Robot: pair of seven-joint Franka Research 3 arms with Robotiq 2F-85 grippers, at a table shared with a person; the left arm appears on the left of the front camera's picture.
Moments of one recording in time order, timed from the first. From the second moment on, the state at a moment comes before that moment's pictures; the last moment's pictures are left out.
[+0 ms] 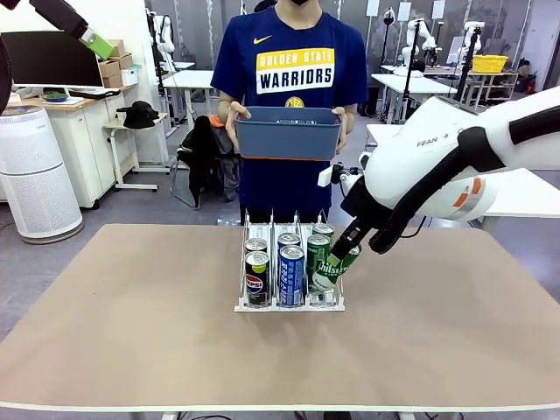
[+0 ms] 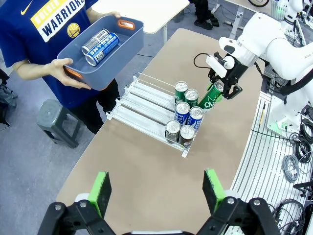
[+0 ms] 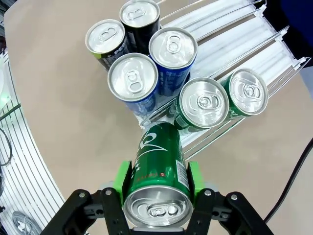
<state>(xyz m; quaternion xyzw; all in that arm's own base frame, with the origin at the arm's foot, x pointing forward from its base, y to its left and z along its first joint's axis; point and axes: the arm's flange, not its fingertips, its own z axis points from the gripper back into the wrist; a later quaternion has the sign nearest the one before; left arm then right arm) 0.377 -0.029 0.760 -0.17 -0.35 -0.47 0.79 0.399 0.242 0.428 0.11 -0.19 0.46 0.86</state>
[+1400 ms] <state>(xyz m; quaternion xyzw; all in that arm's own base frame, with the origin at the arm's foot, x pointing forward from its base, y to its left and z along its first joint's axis) 0.377 -0.029 0.760 -0.17 -0.35 -0.47 0.79 0.442 0.284 0.403 0.06 -0.08 0.54 0.84</state>
